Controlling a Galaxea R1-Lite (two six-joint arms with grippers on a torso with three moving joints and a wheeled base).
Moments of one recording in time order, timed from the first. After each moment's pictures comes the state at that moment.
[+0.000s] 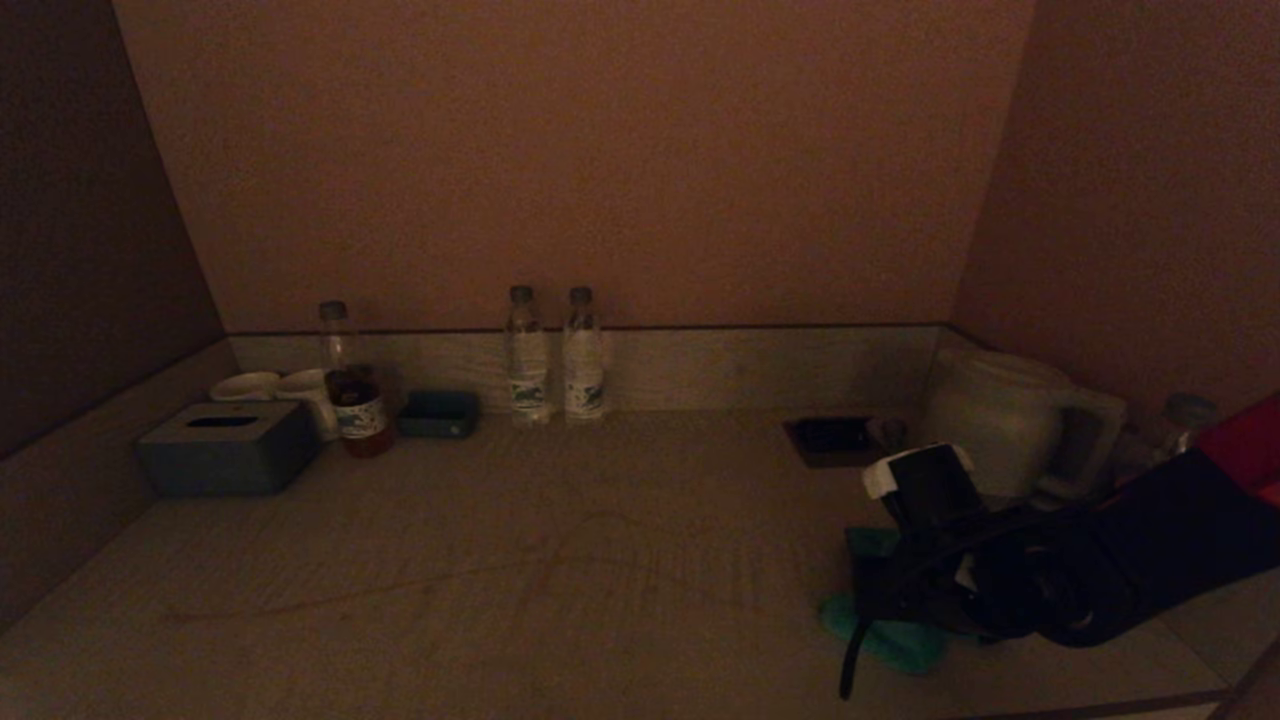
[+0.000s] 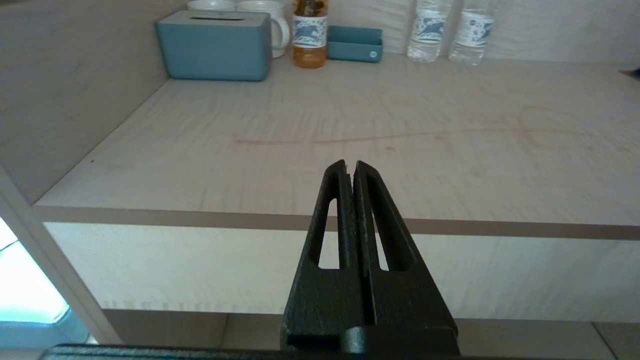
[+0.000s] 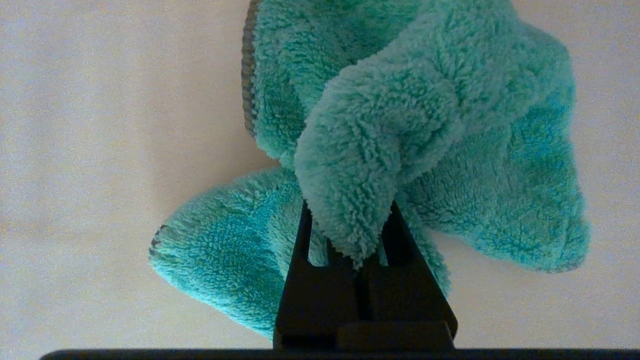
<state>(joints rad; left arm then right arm) 0.00 0.00 0.00 0.00 0.01 -0.07 0.29 1.85 -0.72 -0.18 -0.29 0.33</state>
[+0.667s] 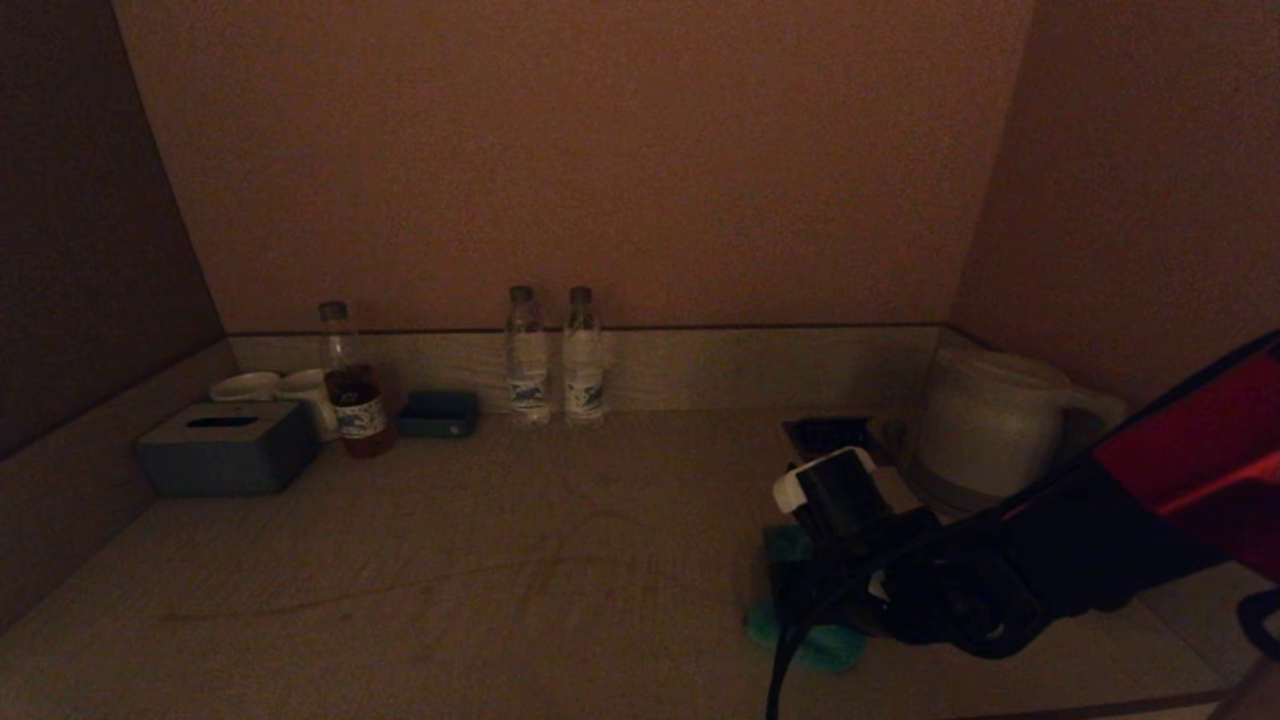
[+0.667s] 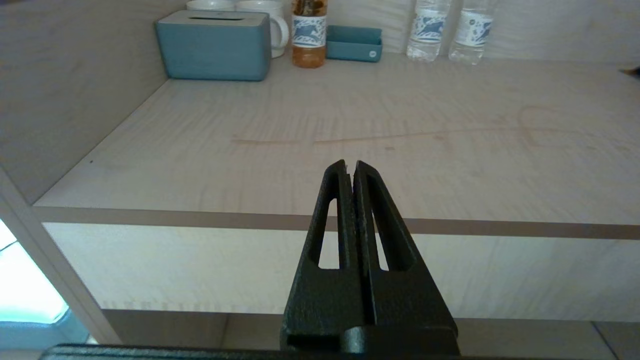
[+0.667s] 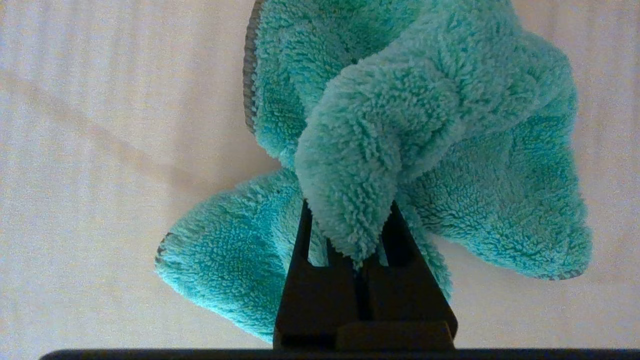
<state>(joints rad) 0.00 0.00 0.00 0.00 0.01 -0.07 0.47 1.92 -0.81 -0.18 -0.30 0.34</state>
